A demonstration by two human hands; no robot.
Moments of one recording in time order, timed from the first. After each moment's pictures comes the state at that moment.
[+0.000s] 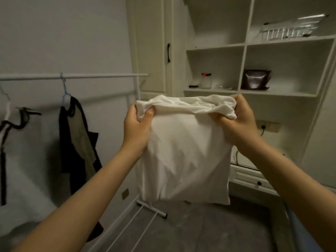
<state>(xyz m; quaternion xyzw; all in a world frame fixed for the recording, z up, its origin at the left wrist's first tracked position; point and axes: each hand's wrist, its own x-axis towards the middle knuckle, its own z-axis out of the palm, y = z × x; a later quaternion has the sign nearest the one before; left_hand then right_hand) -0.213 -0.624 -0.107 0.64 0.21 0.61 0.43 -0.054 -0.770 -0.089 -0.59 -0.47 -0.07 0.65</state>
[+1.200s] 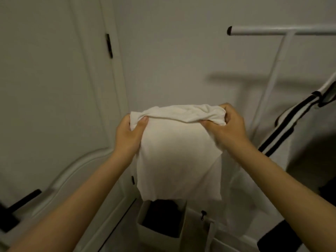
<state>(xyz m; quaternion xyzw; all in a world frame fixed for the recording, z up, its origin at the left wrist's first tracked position) -0.664 -0.631 -0.208 0.24 0.69 0.68 -0.05 -0.517 -0.464 -0.177 -0.17 -0.76 0.46 0.43</state>
